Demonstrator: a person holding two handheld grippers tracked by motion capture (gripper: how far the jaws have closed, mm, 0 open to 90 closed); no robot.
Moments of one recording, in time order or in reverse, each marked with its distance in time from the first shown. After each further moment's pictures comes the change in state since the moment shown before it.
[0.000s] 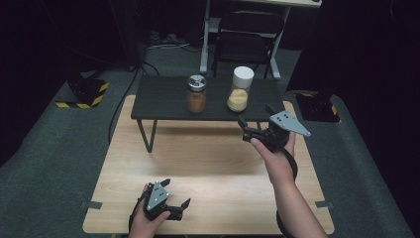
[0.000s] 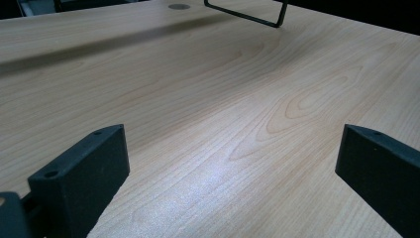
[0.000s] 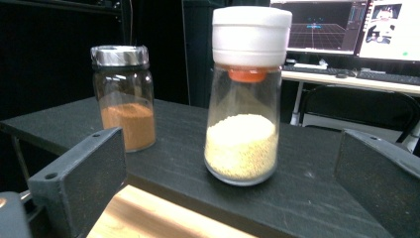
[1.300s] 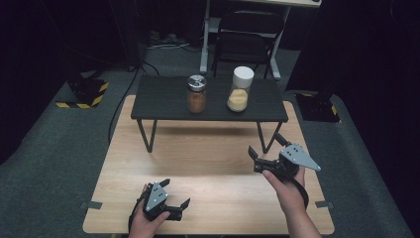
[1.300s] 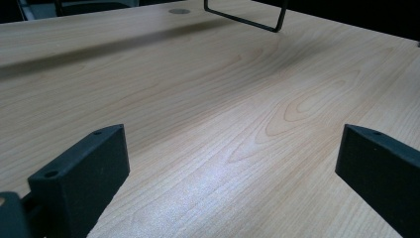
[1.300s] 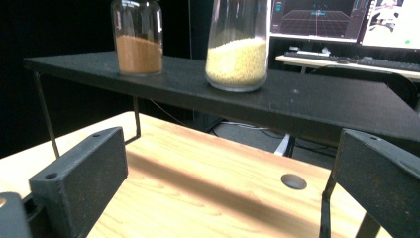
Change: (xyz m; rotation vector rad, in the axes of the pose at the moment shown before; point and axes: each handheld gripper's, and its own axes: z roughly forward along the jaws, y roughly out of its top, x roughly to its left) left arm 0.000 -0.003 -0.002 -0.018 -0.002 -0.004; right arm -0.009 -0.060 -0.059 0.028 0.020 -0.029
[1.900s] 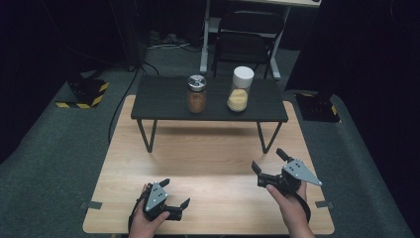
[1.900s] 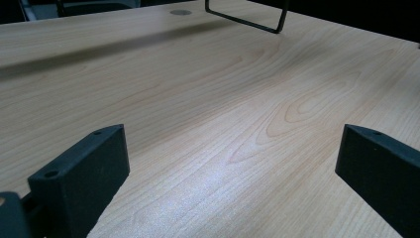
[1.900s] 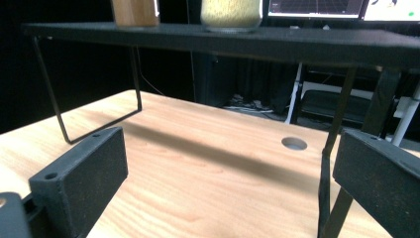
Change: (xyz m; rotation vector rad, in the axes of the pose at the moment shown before) left arm 0.000 -0.001 0.000 -0.003 0.003 -0.003; right arm -0.002 -0.038 -0.023 0.047 0.001 0.035
